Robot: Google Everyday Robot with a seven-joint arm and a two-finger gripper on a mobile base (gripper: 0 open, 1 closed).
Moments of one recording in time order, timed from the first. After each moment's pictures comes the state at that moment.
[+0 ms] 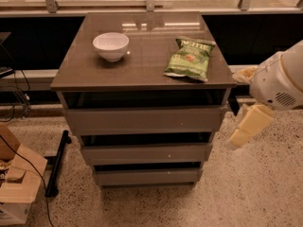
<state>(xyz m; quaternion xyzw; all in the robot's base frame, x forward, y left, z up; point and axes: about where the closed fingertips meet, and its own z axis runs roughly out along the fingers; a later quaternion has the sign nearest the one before) 0.452 -0.187 0.899 -0.57 0.78 0.07 0.25</state>
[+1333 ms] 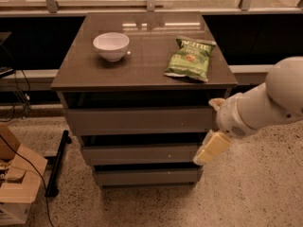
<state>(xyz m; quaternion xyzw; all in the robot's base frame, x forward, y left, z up) 0.480 -0.157 0.790 -0.55 0.79 0.09 0.27</state>
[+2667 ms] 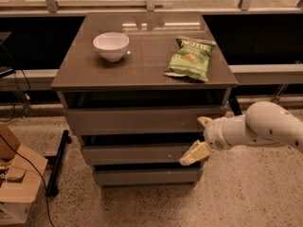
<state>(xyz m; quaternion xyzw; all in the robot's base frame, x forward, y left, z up) 0.543 -0.146 0.657 -0.48 0.79 0.19 0.34</state>
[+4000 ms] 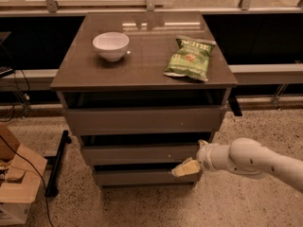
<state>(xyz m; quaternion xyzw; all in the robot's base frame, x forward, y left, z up) 0.556 -0.156 0.528 -0.35 0.85 0.19 0.35</state>
